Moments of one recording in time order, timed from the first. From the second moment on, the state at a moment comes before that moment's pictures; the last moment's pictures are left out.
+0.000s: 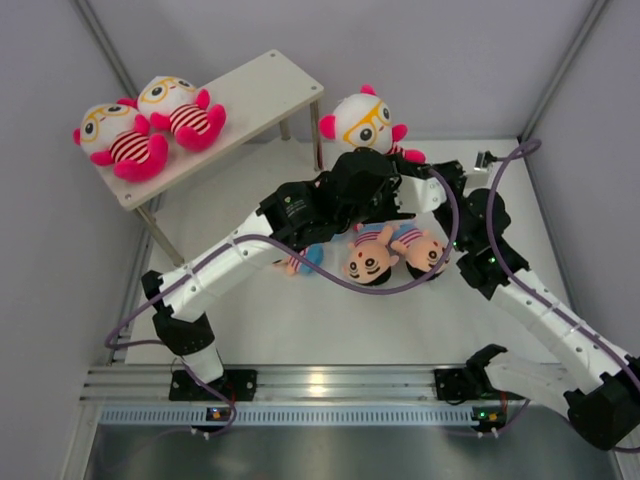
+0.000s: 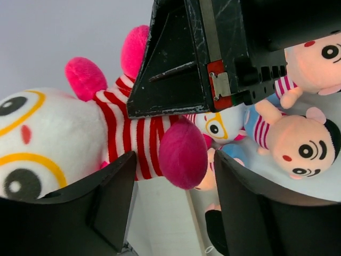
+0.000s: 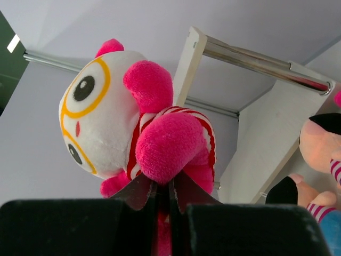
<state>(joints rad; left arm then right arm) -1.10 1.72 2.11 -0.84 -0.33 0.70 0.55 1.01 0.90 0.25 0.15 1.26</state>
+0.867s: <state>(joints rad) -0.64 1.75 2.30 -0.75 -0.16 0.80 0.53 0.95 0.98 0.15 0.19 1.03</state>
